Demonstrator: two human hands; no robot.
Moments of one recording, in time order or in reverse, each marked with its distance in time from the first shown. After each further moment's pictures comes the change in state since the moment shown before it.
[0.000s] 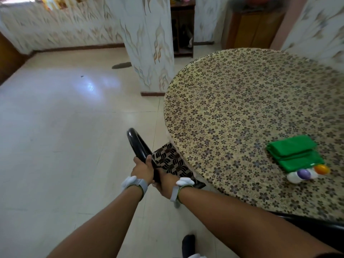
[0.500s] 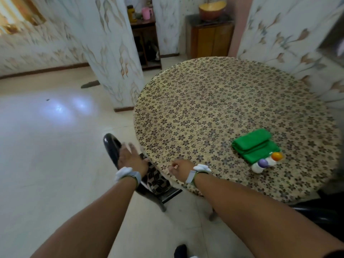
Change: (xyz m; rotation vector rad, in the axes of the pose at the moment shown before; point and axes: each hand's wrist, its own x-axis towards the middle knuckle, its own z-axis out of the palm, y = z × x) left_hand -0.013 0.097 0.038 0.519 0.068 0.428; right_hand -0.061 0.119 -0.120 0.114 0.150 0.242
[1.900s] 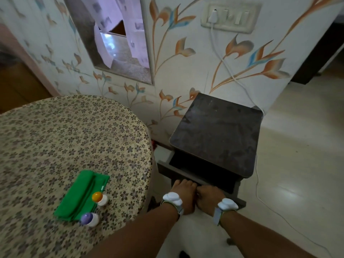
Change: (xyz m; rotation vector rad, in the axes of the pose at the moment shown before) left_hand -0.444 0.557 0.256 0.480 -0.432 1.851; right_hand -0.474 0.469 -0.100 0.012 0.644 0.794
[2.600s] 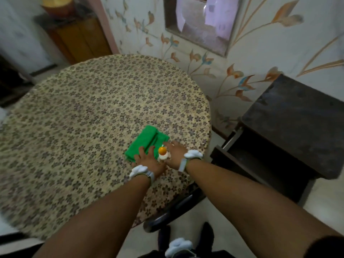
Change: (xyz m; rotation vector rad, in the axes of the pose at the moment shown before) left_hand -0.237 -0.231 0.016 -0.443 0.075 -1.140; right_hand 0.107 -0.330 0.055 0.029 -0.355 -0.327
